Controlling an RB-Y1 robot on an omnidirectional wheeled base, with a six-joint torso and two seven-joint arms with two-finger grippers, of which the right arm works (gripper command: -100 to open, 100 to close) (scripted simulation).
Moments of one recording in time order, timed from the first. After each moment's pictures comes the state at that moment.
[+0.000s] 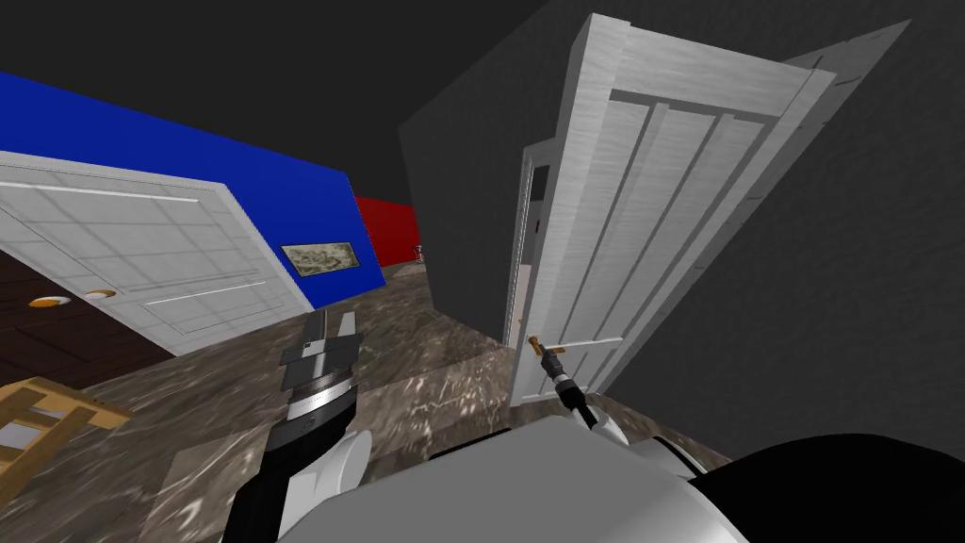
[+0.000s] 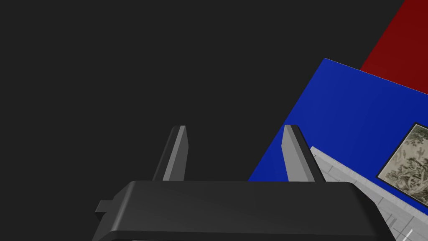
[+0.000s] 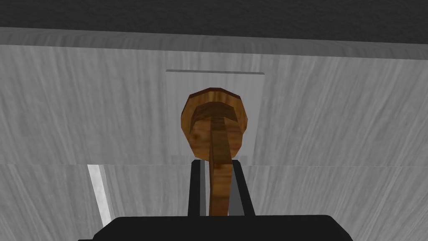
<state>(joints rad) -0.08 -0.36 -0.07 -0.43 0.02 -1.04 -0.36</state>
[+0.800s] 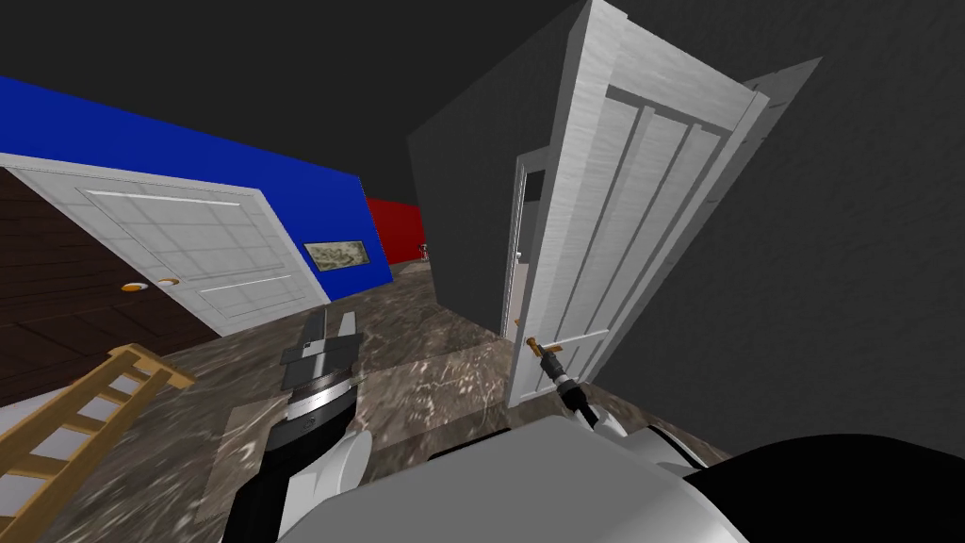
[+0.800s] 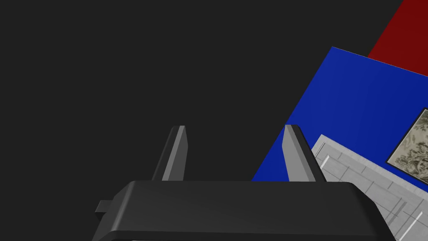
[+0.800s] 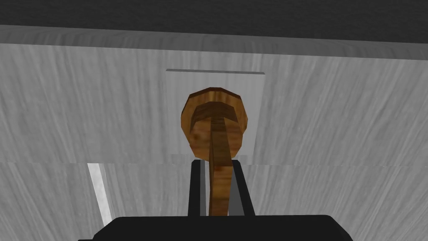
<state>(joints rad) -0.12 -0.39 -0.03 -0.35 0.06 -1.12 -0.41</state>
